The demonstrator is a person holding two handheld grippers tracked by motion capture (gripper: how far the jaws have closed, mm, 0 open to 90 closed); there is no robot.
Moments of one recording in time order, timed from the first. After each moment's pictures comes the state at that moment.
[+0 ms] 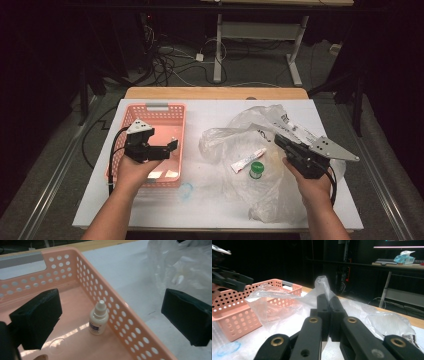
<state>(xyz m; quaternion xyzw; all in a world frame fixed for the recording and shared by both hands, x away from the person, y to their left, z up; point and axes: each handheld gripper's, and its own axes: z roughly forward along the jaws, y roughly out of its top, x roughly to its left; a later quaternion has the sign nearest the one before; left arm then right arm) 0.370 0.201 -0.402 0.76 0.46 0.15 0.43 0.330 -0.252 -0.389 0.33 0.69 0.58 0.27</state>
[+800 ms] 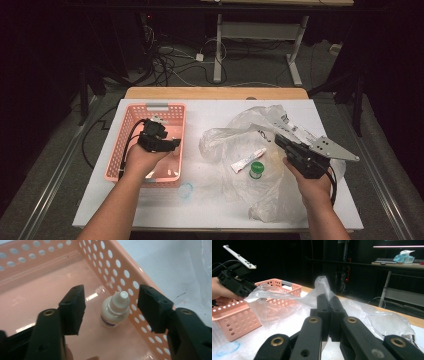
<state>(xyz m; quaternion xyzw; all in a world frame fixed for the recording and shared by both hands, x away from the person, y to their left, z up) 0.418 0.184 -0.426 0.82 0.47 0.10 0.32 0.331 -0.253 -0.390 0.33 0.69 0.58 0.27</state>
